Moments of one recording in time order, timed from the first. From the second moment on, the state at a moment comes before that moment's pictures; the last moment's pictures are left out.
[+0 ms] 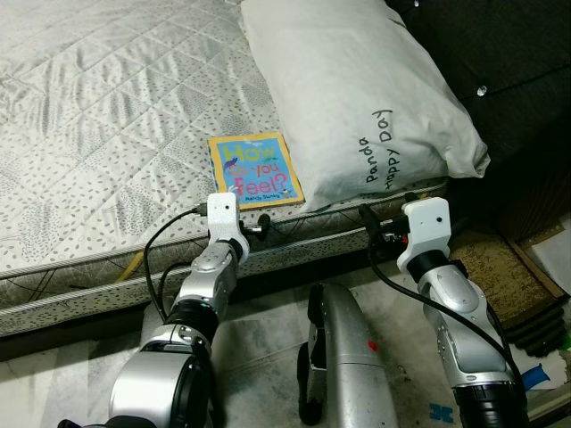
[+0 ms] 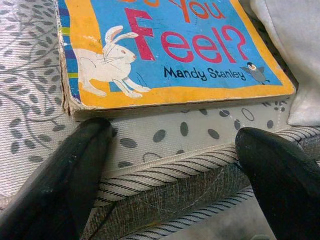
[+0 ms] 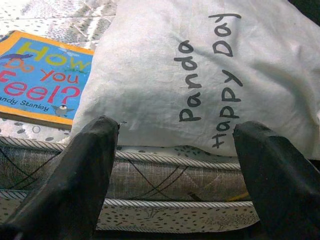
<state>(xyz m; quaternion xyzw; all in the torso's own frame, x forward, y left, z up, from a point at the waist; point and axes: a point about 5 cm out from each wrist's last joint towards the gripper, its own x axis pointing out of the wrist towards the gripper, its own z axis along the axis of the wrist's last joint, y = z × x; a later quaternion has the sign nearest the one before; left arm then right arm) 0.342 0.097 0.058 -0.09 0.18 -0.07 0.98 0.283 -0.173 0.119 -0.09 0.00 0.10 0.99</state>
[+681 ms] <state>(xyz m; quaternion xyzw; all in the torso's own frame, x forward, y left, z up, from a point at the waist) 0.325 0.050 0.058 -0.07 0.17 -0.16 0.97 0.302 -0.162 0.120 -0.08 -0.01 0.11 0.99</state>
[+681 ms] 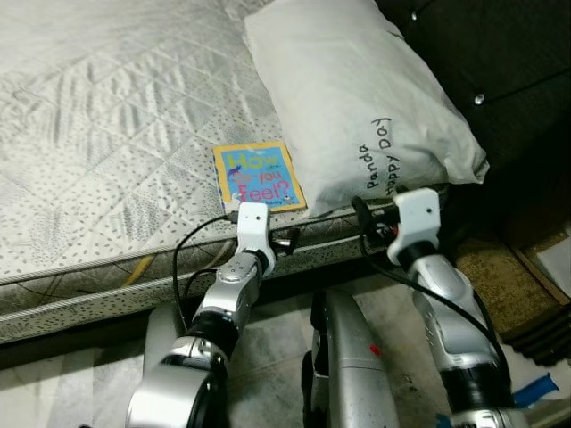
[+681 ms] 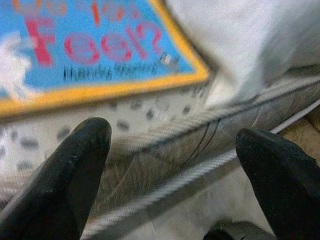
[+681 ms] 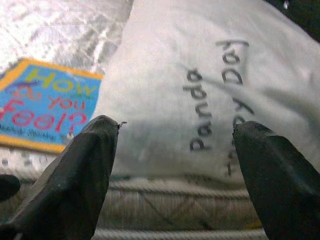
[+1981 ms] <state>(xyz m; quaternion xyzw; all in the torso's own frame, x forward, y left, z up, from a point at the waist) 0.279 0.190 0.120 -0.02 -0.07 0.13 0.99 0.350 -0.139 0.129 0.04 -0.06 0.08 0.99</state>
